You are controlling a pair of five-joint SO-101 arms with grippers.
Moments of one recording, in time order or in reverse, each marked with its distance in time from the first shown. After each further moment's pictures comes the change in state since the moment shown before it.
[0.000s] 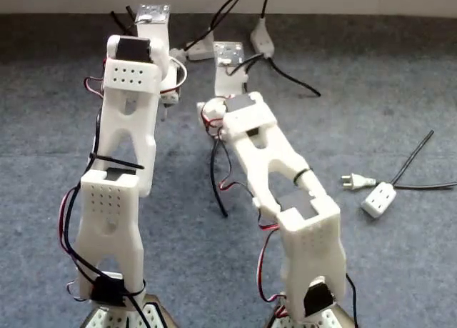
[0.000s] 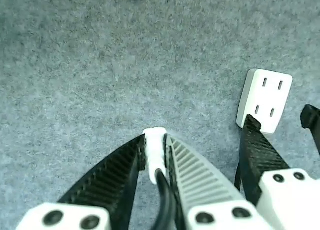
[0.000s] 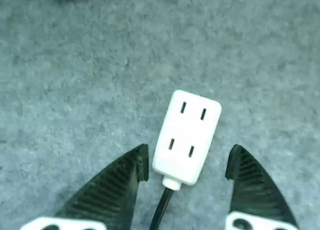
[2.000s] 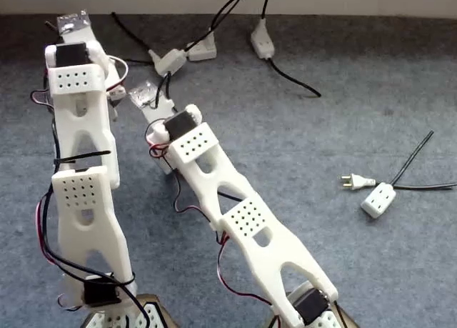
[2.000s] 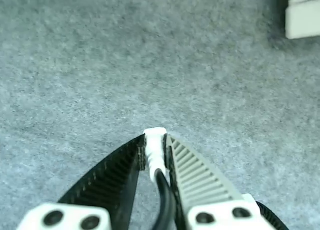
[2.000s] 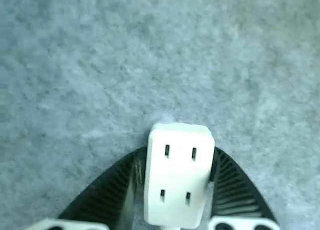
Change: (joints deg) left arm -15.0 9.1 -9.1 -0.6 7.3; right arm -19.5 50.2 -81.1 49.6 24.4
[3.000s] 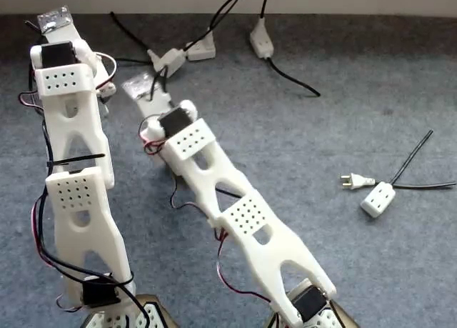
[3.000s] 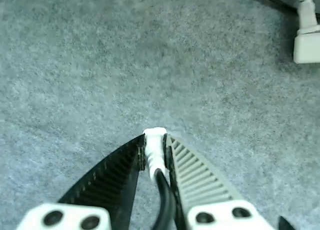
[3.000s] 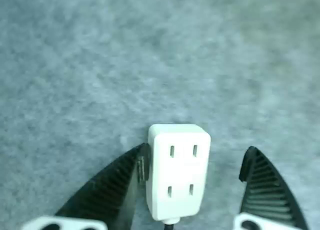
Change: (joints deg) left arm -2.1 -0.5 -0.8 0.1 2.4; right arm 5.5 -8.4 0.1 0.2 -9.1
